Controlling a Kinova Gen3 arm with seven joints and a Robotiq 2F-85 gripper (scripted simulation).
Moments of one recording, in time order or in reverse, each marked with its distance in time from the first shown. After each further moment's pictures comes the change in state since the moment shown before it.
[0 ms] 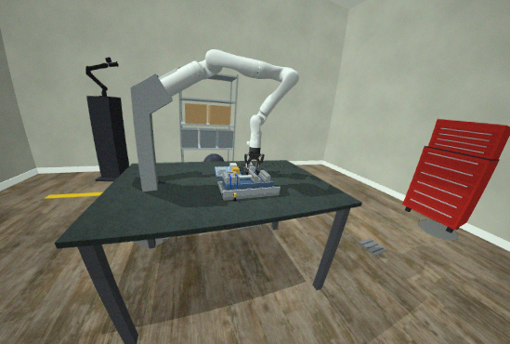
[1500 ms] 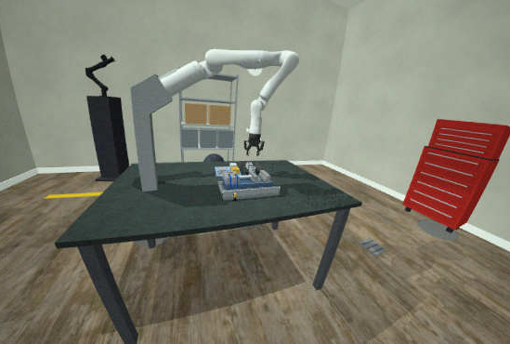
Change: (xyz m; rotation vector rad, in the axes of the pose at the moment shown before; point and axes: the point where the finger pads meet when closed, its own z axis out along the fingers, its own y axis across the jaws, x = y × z) arm 0.002 -0.010 -0.089 0.014 0.002 -0.016
